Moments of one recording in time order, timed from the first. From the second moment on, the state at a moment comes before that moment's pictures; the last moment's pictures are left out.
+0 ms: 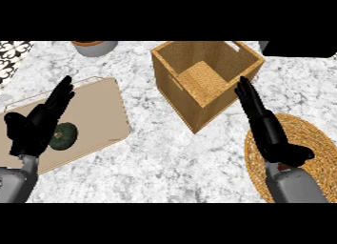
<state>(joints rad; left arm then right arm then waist) -0.19 0.48 -0.17 -1.50 0.21 0.12 0.12 -0.21 -0.22 0.25 -1.49 -0.17 -0.11 -0.21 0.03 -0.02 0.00</state>
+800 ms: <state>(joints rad) -0.18 0.44 -0.17 -1.40 0.17 0.18 0.19 -0.20 -0.60 0.41 -1.70 -0.09 0.54 -0.67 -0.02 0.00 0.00</state>
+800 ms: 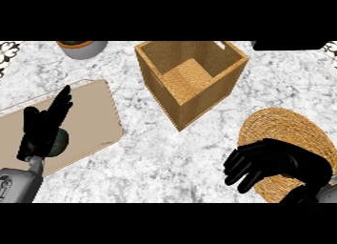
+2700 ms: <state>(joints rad) -0.24 0.35 -0.12 -1.33 0.06 0.14 0.20 -0.14 -1.15 0.23 -1.78 0.61 0.33 -0.83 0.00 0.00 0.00</state>
